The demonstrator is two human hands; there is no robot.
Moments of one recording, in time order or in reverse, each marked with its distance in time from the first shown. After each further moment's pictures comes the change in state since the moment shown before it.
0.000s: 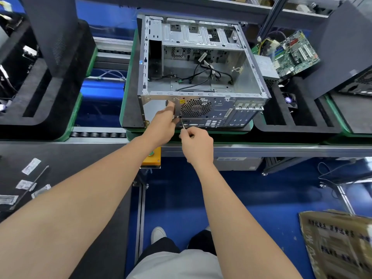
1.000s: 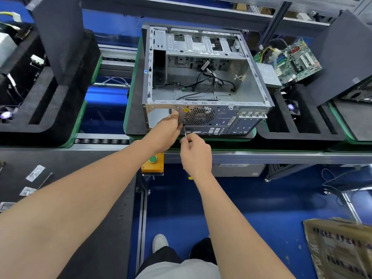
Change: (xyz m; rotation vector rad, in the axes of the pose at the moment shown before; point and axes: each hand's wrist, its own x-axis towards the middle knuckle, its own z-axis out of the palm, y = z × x) left_hand 0.004 -0.003 -0.011 0.132 -0.122 0.101; right_hand -0.002 0.007 0.016 -0.080 0.024 -0.147
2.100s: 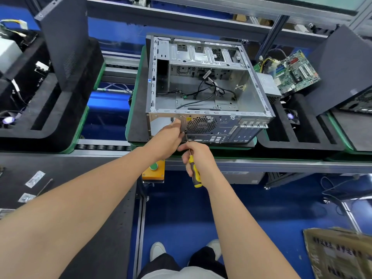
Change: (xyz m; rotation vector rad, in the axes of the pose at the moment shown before) left_hand 0.004 -0.005 0.001 0.020 0.003 0.014; right_hand 0.024 -0.005 -0.017 0.683 -0.360 0.422
